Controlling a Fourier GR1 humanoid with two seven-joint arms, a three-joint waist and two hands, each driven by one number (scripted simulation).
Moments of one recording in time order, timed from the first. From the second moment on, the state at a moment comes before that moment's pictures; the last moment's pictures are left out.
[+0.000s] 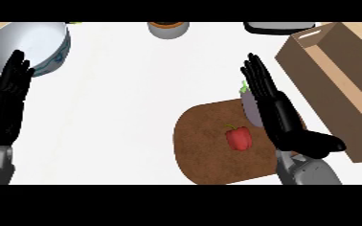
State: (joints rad) left arm -0.10 0.56 -0.05 -1.68 0.18 0.36 0.20; right arm -0.21 -0.23 0.32 -1.66 -0.23 -0.19 -0.10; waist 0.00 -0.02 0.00
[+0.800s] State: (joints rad) left arm 0.01 0.46 0.00 -1.64 0.43 0.13 0.18; right arm -0.04 -0.49 0.24 -1.93 0.06 -0.18 -0.37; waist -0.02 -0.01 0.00
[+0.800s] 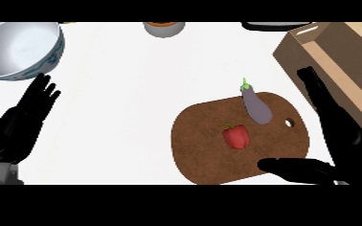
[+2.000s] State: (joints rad) left arm -0.03 0.42 -0.02 -1.62 0.40 0.10 0.19; right arm -0.23 -0.63 0.60 -2.21 0.62 0.45 0.75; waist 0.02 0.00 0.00
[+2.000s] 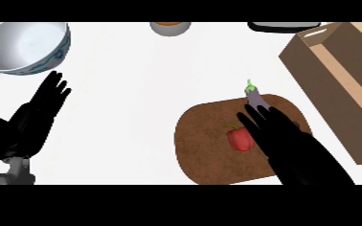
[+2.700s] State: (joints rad) left arm -0.03 0.39 0.06 -1.63 0.38 0.05 0.24; right arm -0.26 -0.44 0.57 -2.08 0.68 0.62 0.81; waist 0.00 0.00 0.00
